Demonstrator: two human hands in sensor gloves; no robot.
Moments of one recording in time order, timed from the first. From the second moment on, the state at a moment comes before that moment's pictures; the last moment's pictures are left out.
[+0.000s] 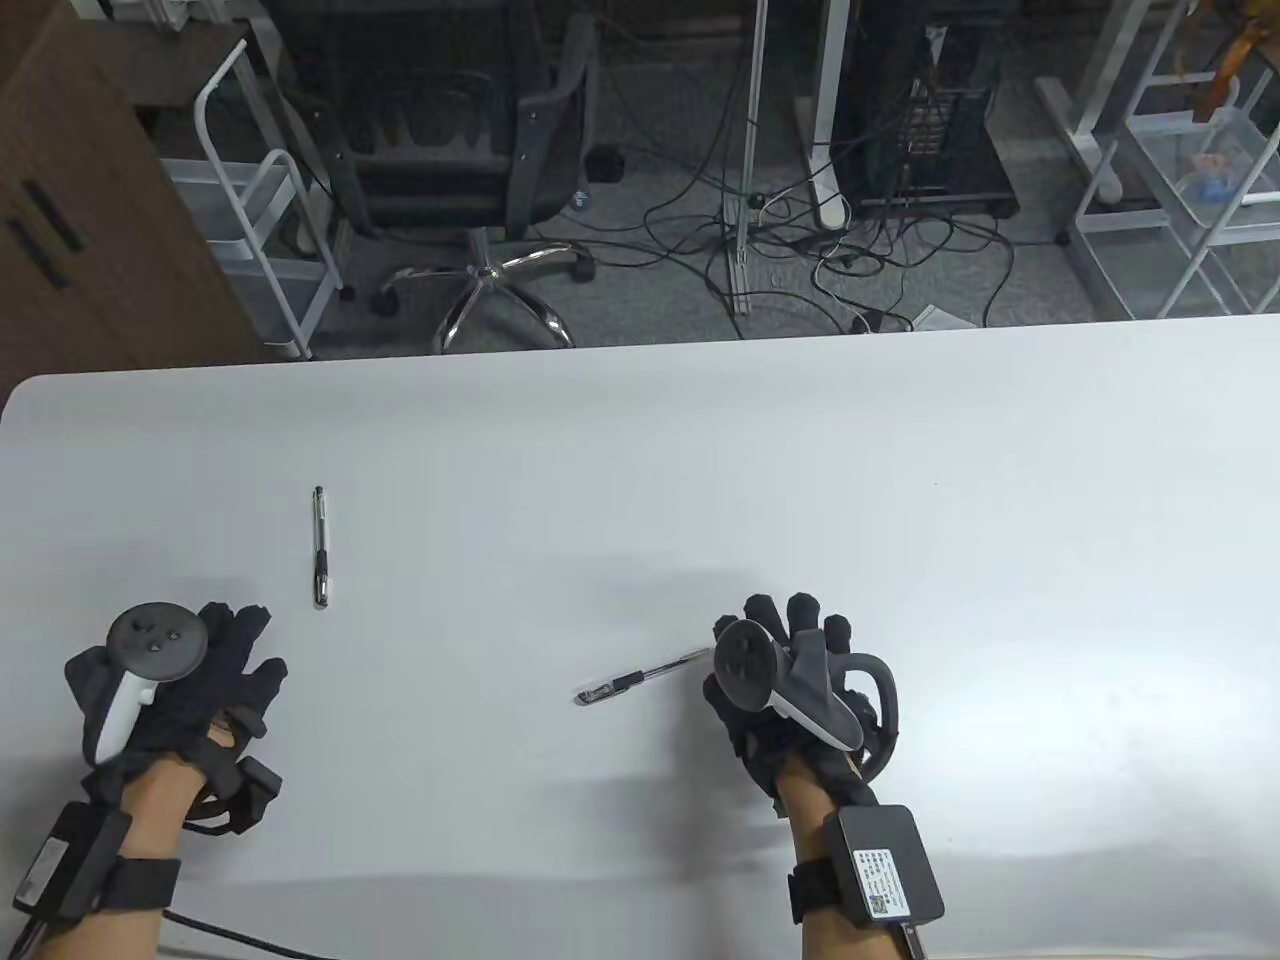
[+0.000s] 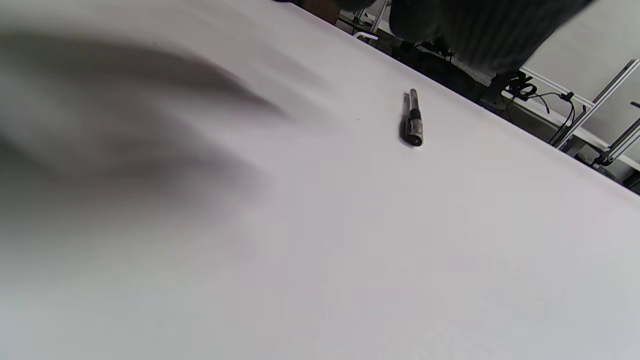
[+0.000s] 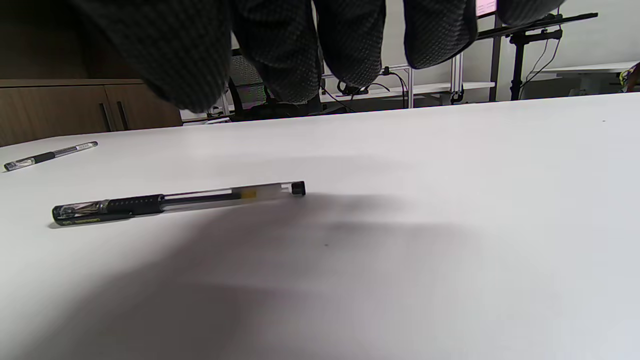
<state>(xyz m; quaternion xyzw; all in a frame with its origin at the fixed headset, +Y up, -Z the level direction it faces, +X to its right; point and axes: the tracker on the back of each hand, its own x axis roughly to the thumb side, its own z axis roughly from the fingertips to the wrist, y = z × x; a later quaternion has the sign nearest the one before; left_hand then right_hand) -0.428 -0.725 -0.305 -0.11 0.16 0.22 0.96 0.084 -0.717 -0.280 0.03 0.05 1.00 0.06</state>
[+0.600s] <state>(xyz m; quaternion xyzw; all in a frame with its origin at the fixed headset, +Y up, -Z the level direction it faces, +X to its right) -0.383 -0.737 -0.425 -0.08 0.25 0.08 0.96 0.089 -0.711 -0.282 0.03 0.04 0.99 0.09</state>
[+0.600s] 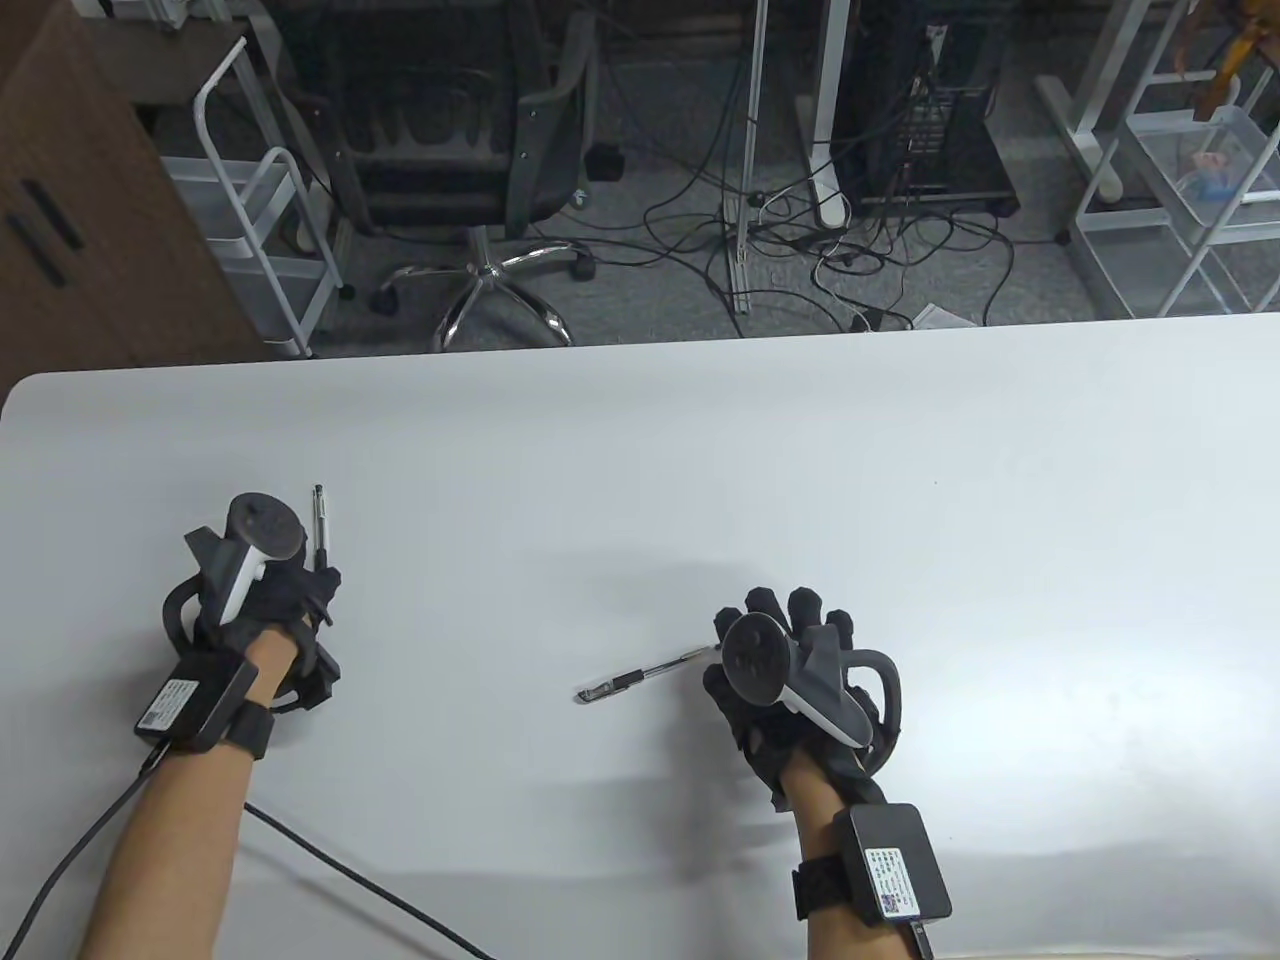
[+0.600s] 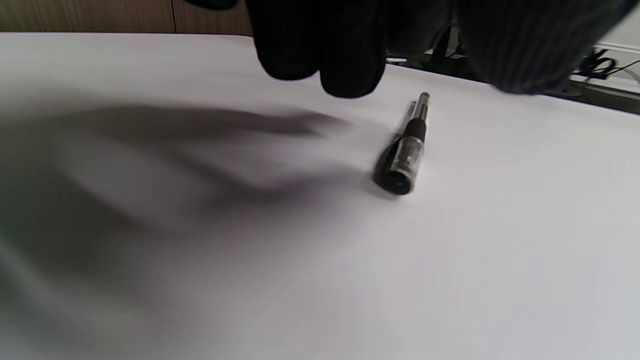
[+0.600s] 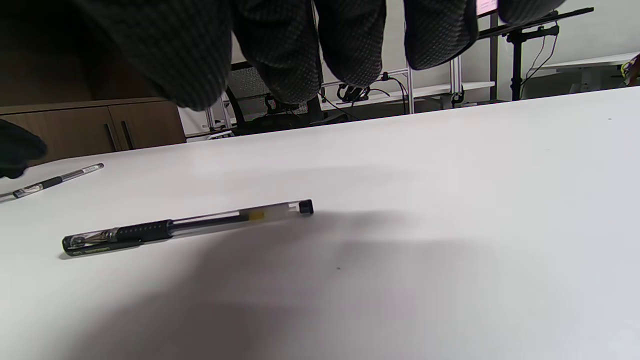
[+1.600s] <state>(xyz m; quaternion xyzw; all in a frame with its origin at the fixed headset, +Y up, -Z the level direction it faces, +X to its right) -0.354 -0.702 -0.370 -0.04 0.12 0.02 0.99 0.079 -0.708 -0.285 0.05 0.05 0.99 0.10</state>
